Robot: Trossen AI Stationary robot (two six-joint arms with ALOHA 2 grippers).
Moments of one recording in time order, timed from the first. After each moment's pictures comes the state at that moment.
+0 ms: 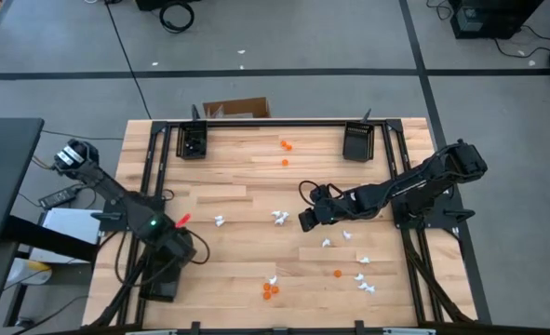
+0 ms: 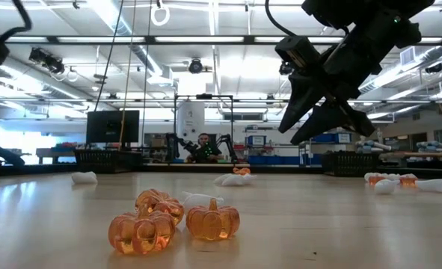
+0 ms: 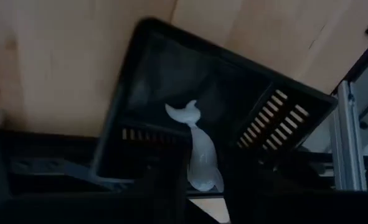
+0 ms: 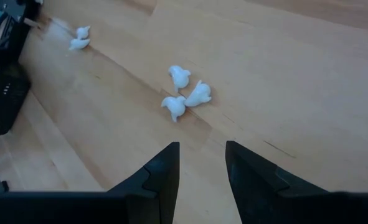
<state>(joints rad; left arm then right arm) -0.69 1.24 0.78 -1.02 0.38 -1.00 0.21 1.51 0.75 -0.09 0.27 1.23</state>
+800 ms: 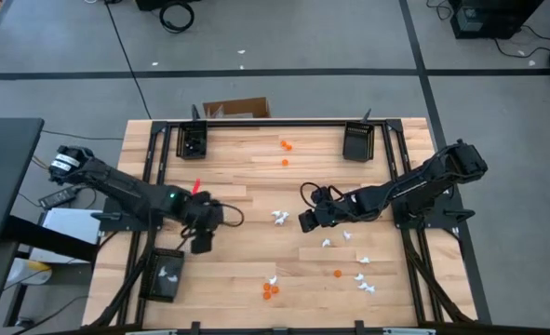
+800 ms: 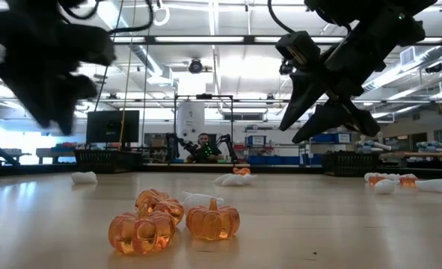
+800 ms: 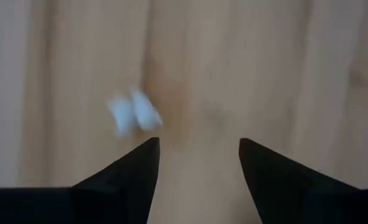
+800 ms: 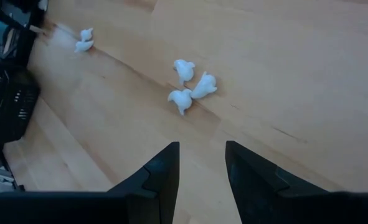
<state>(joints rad) -0.29 1.24 0.73 -0.70 -0.06 -0.40 0.23 1.51 0.75 -0.09 0.27 1.32</state>
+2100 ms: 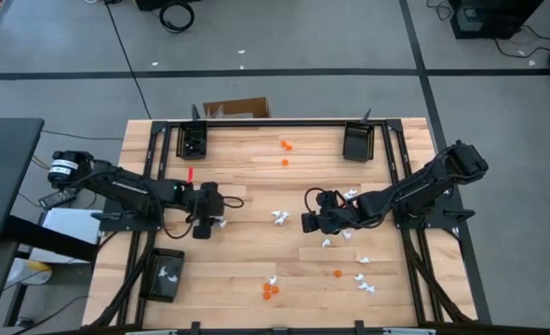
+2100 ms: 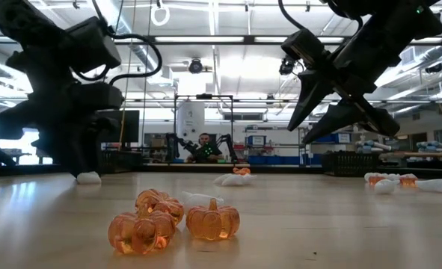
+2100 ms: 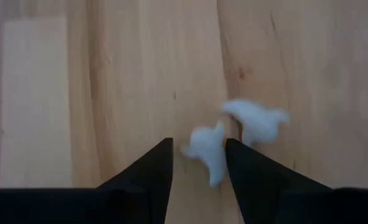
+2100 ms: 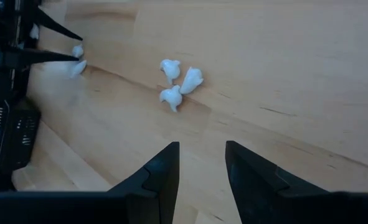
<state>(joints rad) -0.05 1.24 0.42 -0.25 -0.04 0.06 0.30 1.51 0.75 -0.13 0.37 1.53</state>
